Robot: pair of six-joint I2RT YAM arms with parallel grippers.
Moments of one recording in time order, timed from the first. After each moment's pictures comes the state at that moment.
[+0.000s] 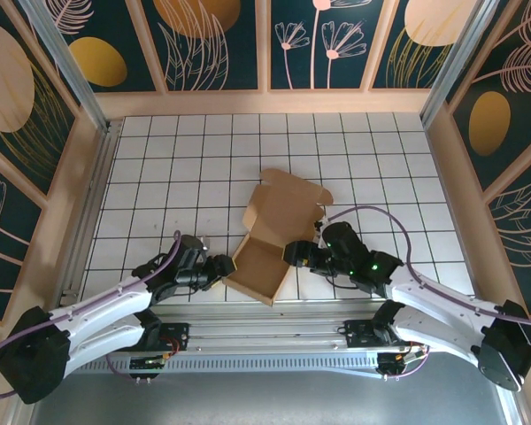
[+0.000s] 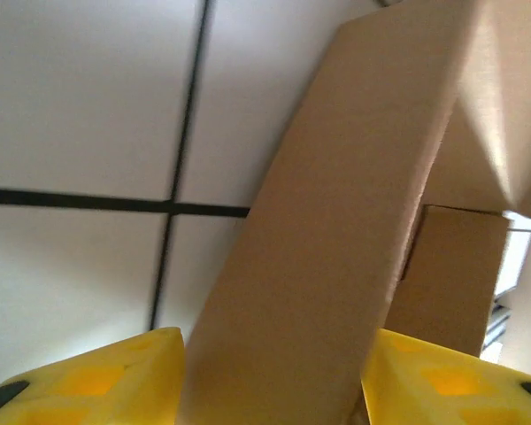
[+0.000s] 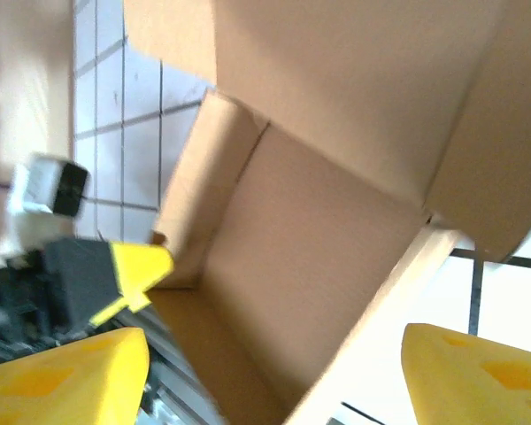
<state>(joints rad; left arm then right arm) -0.70 0.94 0.27 -0.17 0.30 -1.17 0.85 0.88 0.47 -0.25 -0.19 1.01</state>
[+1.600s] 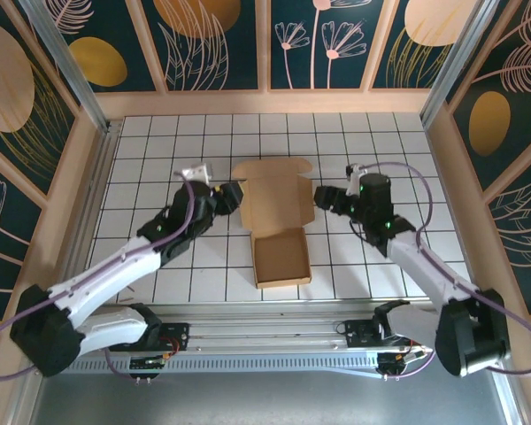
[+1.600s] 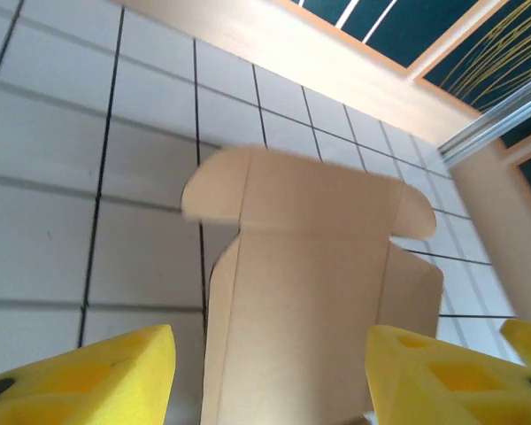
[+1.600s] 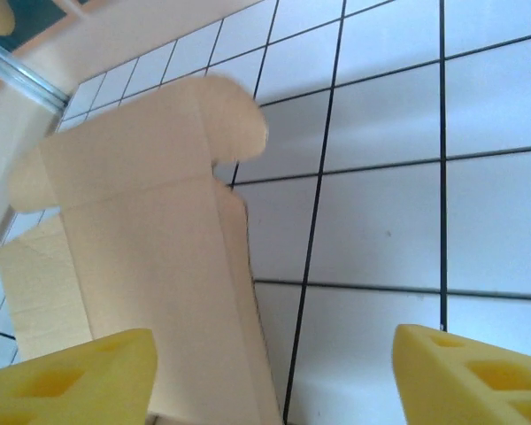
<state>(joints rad) -0.67 1.19 0.86 -0.10 -0.20 -0.71 0.30 1.17 0.70 -0.06 -0.30 0.43</state>
